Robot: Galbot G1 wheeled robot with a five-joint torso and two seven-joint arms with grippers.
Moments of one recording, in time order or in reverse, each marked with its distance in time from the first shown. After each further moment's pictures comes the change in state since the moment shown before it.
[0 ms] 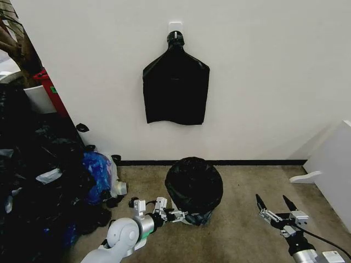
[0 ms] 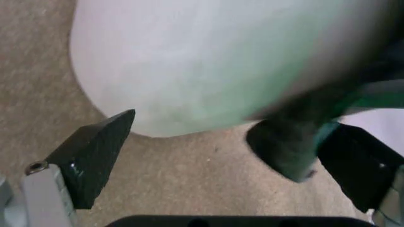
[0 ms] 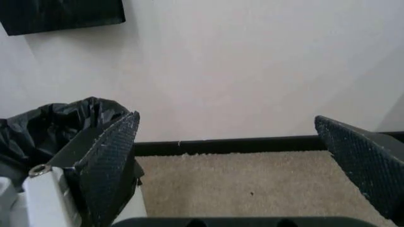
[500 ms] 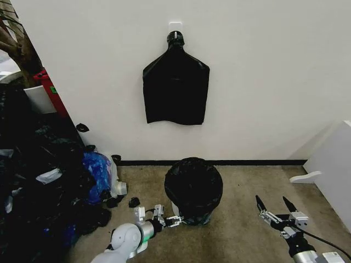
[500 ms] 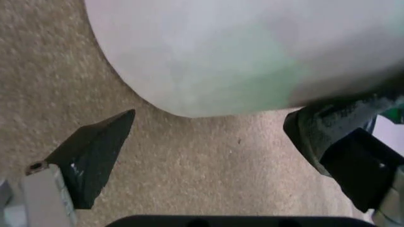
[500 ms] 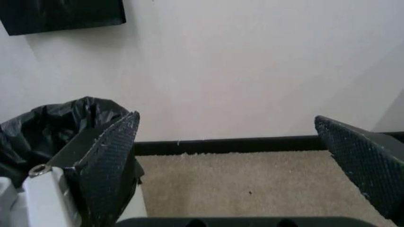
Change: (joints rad) left arm -0.017 -0.094 -0.013 0.203 0.042 -0.032 0.085; right arm -0.021 0.003 0.008 0.027 -0.003 -0.006 0.008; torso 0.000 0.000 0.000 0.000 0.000
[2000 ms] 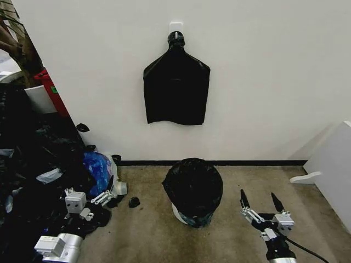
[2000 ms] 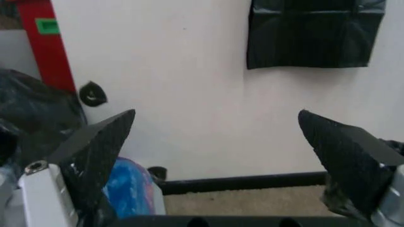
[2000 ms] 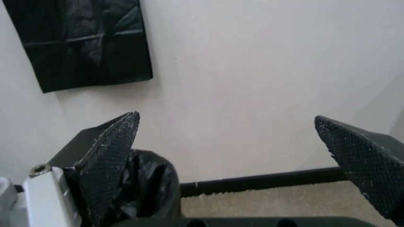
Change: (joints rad) left arm 0.622 0.001 -0.595 -0.769 0.608 -0.698 -0.166; right arm -0.076 0.205 -0.188 0.173 -0.220 0.113 0.120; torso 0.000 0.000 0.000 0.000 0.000
